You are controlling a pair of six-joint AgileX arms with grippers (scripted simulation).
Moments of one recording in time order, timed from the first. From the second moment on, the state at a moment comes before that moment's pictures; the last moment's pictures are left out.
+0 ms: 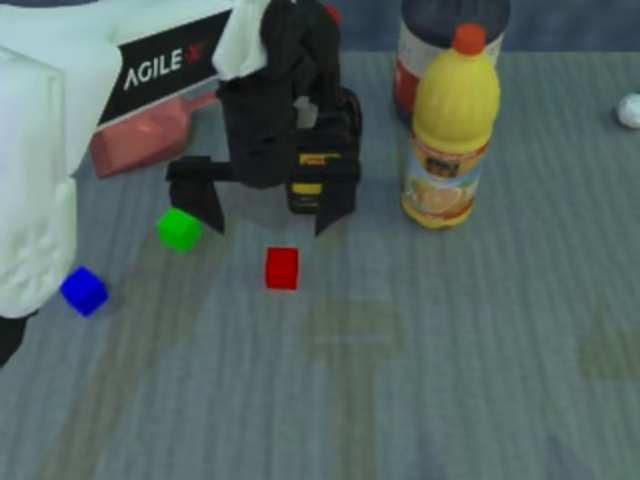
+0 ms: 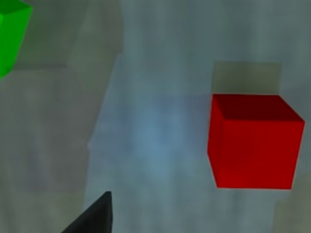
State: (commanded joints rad) left arm -0.53 2.32 1.94 -1.19 0.00 -0.45; right arm 0.00 0.00 0.00 0.00 0.00 0.00
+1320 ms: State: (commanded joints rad) left arm -0.53 2.43 1.77 -0.91 0.01 -0.45; right arm 0.00 0.00 0.00 0.00 0.00 0.00
